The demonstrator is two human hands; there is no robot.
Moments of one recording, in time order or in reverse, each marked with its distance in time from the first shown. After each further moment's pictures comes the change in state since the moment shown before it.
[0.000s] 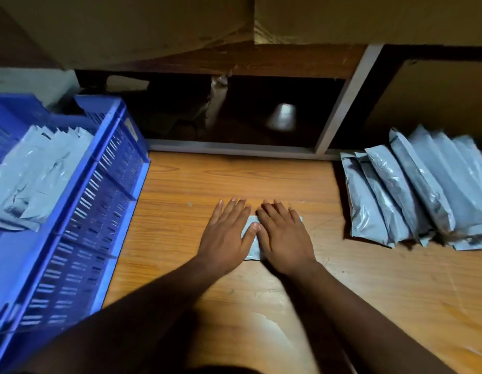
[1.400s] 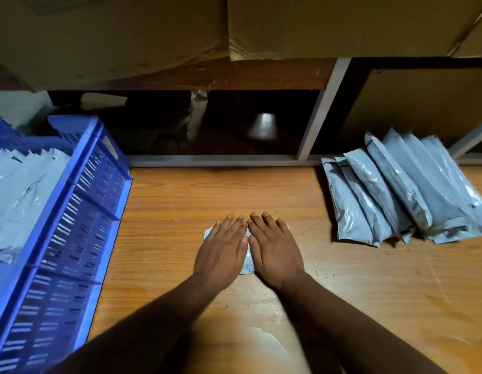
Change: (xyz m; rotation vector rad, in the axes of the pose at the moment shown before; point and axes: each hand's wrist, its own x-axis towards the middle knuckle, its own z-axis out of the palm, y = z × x) left_hand 0.003 0.006 0.012 -0.035 -0.029 0.060; right_hand -0.006 -0.001 0.011 -0.029 0.045 0.039
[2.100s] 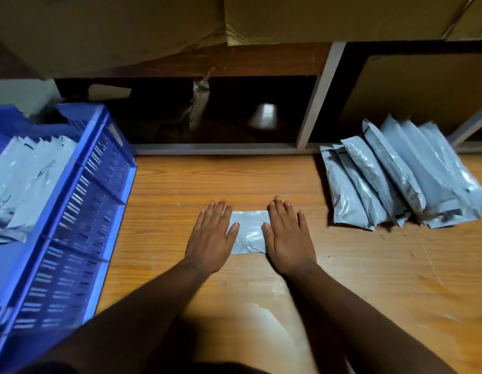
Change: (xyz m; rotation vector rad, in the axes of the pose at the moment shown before) left_hand -0.019 -0.018 0.006 0.035 -0.045 -0.129; right_hand -0.030 0.022 -0.002 0.052 -0.011 0.163
